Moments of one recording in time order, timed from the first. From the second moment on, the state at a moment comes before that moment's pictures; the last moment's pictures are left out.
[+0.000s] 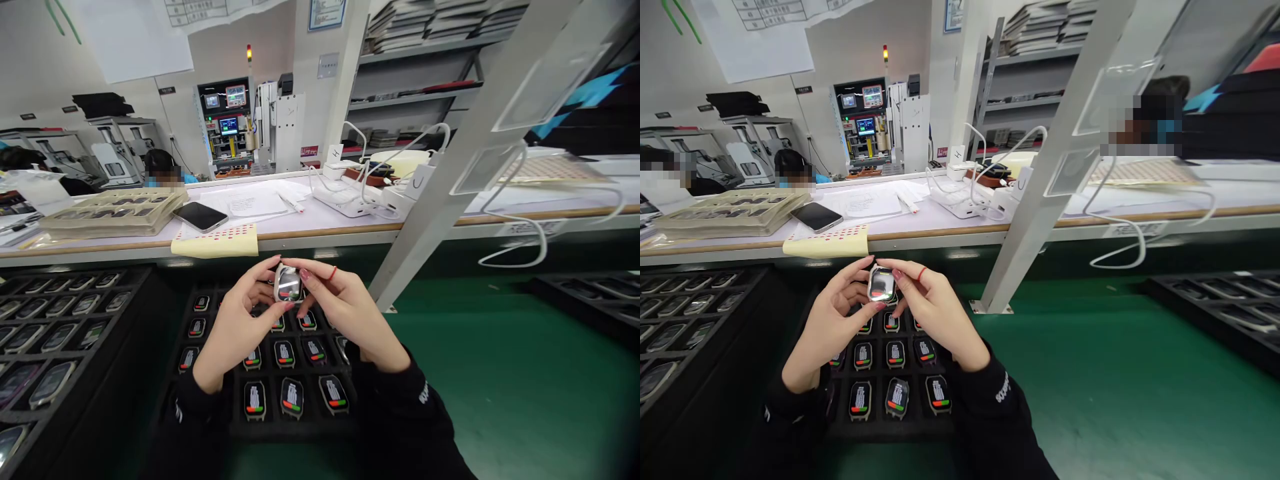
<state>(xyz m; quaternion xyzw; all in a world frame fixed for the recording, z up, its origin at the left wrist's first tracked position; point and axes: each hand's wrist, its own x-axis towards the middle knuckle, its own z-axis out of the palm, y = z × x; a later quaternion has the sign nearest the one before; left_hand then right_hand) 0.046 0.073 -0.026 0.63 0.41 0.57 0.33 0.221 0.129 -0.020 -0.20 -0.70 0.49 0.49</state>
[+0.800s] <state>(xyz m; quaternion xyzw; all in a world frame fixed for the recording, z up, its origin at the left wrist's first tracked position) 0.050 0.071 -0.025 0.60 0.41 0.58 0.37 0.220 0.113 -0.016 -0.17 -0.75 0.38 0.52</state>
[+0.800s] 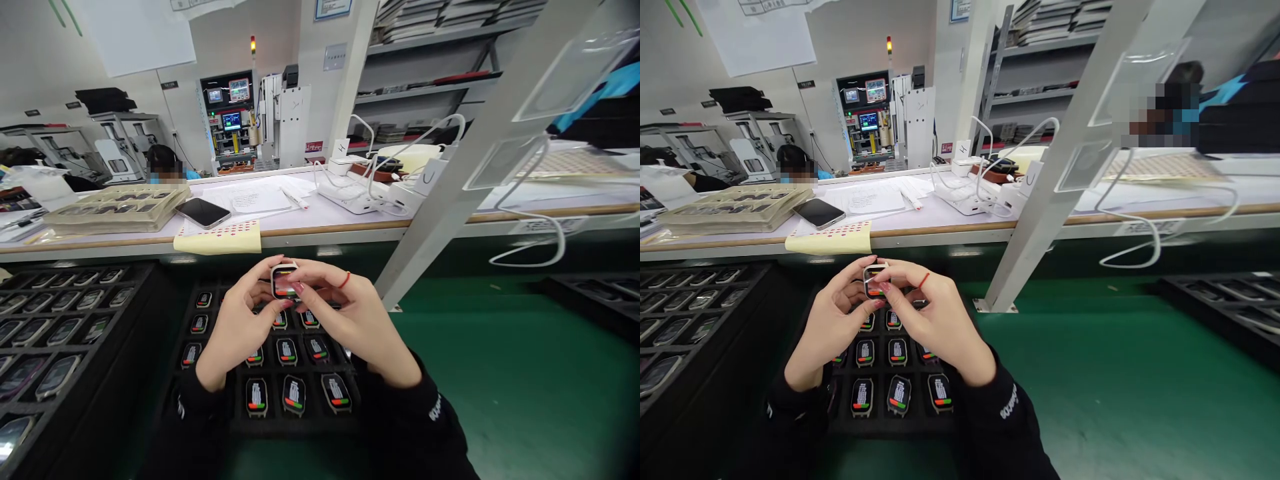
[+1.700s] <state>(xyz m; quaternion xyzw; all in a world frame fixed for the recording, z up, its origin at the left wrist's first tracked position) 0.038 0.071 -0.024 0.60 0.43 0.61 0.28 0.199 0.116 -0.019 -0.15 -0.79 0.03 0.60</state>
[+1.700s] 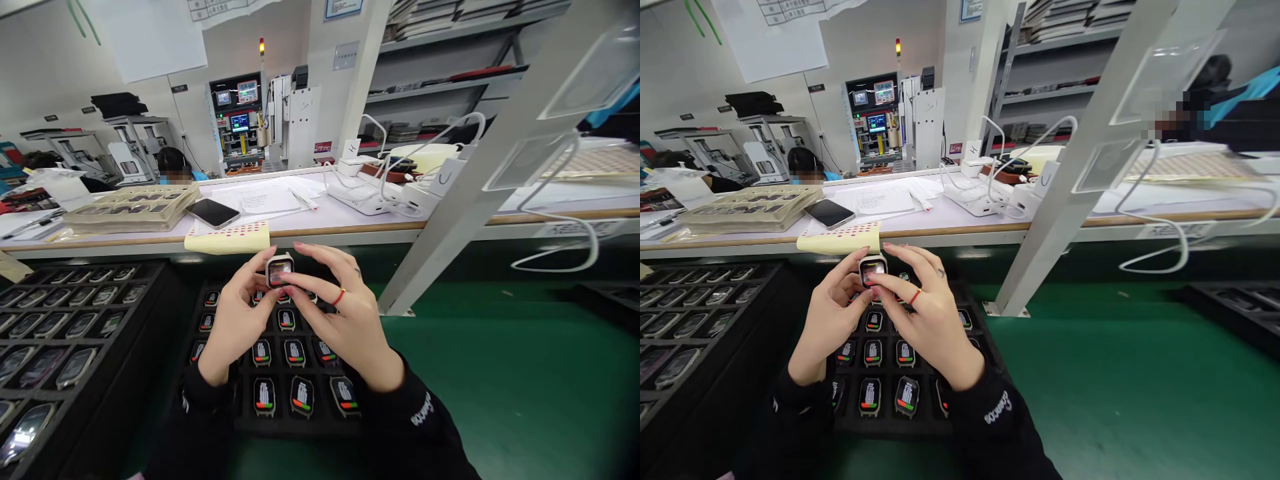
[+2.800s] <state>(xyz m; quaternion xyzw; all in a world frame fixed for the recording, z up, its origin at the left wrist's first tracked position) -0.022 0.080 -0.022 0.54 0.45 0.69 0.16 0.229 0.098 -0.005 -0.22 -0.63 0.16 0.73</state>
